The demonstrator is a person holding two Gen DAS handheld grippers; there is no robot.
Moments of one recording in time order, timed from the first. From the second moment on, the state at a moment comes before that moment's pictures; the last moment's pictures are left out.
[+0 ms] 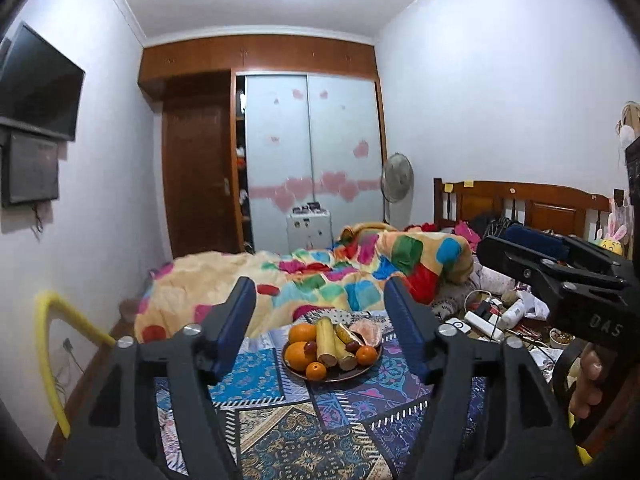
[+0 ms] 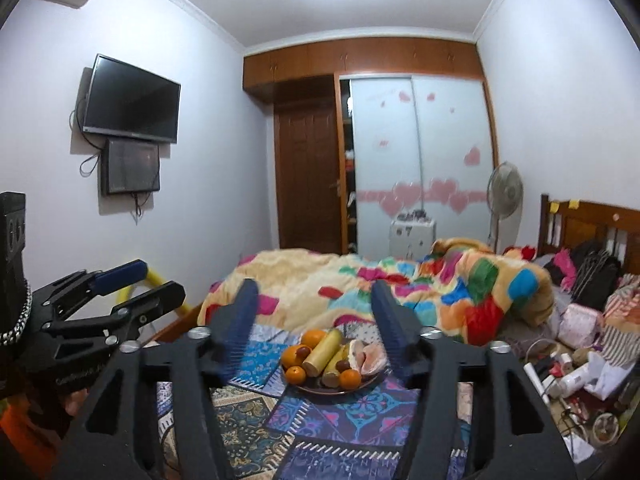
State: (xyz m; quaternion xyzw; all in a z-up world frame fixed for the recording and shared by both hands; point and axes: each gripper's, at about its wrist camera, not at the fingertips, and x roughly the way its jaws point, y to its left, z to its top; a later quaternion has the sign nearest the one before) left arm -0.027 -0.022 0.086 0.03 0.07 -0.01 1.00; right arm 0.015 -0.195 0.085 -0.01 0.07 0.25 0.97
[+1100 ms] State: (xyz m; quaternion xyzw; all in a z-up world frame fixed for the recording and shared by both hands) left arm -0.092 -0.020 0.089 0.00 0.04 0.00 1.00; right arm -0.036 -0.201 0.080 -0.01 0.03 0.21 0.98
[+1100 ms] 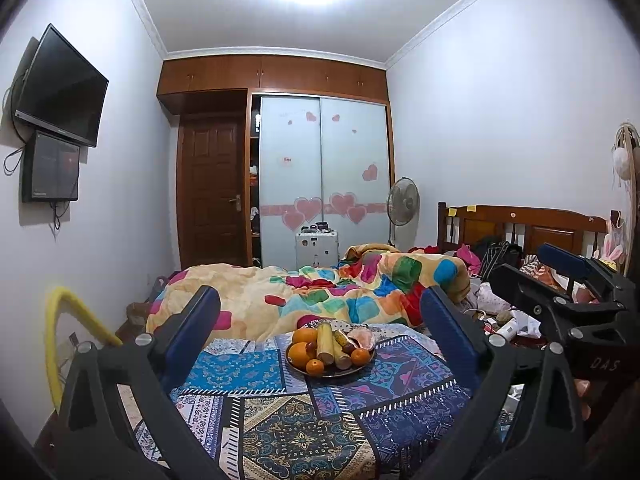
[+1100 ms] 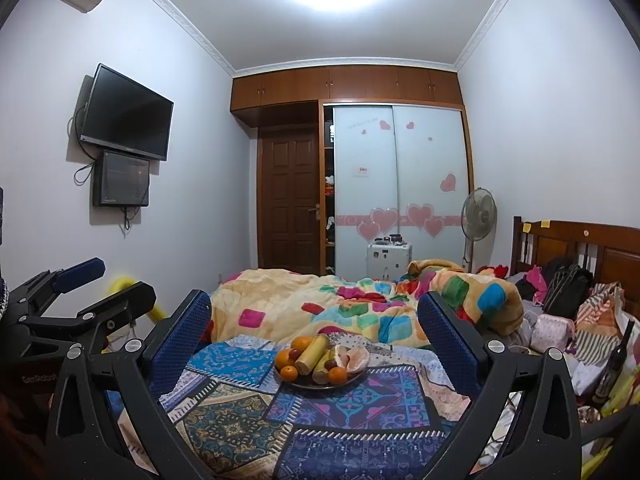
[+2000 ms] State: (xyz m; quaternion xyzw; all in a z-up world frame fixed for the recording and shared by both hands) left arm -0.084 -0.017 0.087 -0.01 0.05 0.00 1.00; right arm -0.036 -0.201 0.080 -0.01 0.03 0.21 0.98
